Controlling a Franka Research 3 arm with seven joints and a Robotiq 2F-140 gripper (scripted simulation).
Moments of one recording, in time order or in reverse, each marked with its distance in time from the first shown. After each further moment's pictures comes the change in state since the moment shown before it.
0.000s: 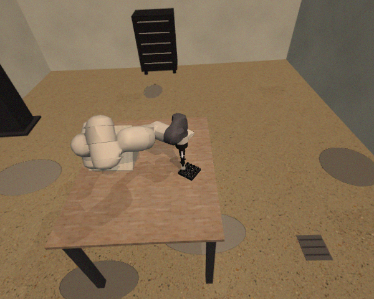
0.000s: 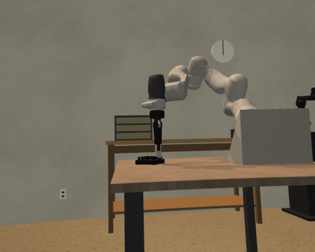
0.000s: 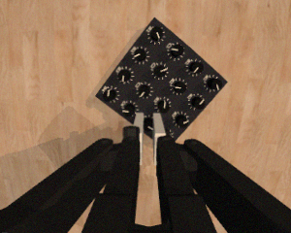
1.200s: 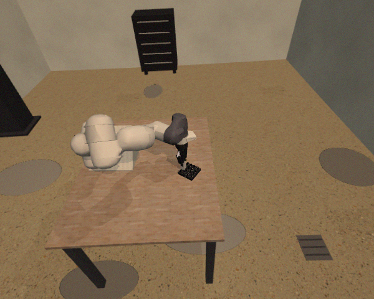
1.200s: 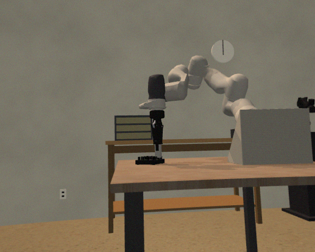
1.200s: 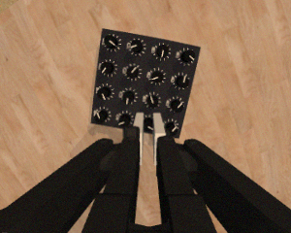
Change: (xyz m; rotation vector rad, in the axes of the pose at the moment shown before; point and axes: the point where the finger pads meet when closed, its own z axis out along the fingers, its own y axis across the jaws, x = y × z) arm 0.000 0.000 0.000 -0.001 0.000 0.493
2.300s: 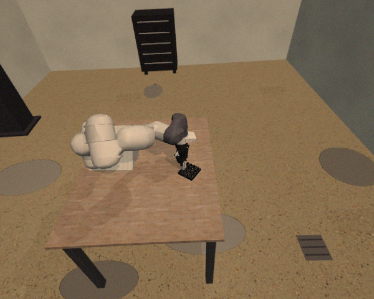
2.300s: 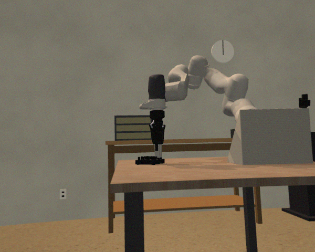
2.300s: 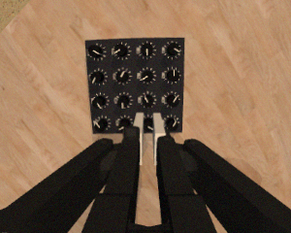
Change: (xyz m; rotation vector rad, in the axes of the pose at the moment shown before) arm 0.000 0.000 0.000 0.000 0.003 0.198
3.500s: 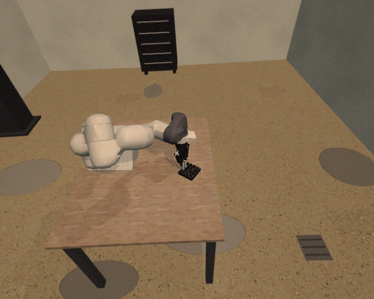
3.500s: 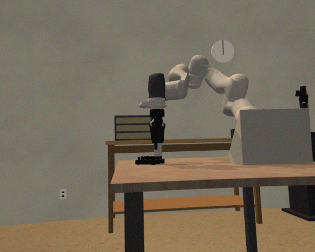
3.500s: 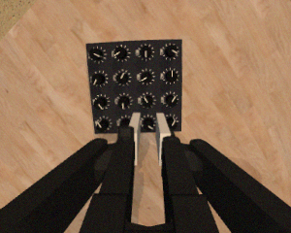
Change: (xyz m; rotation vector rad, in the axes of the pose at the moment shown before) arm 0.001 0.000 -0.006 0.003 0.002 0.017
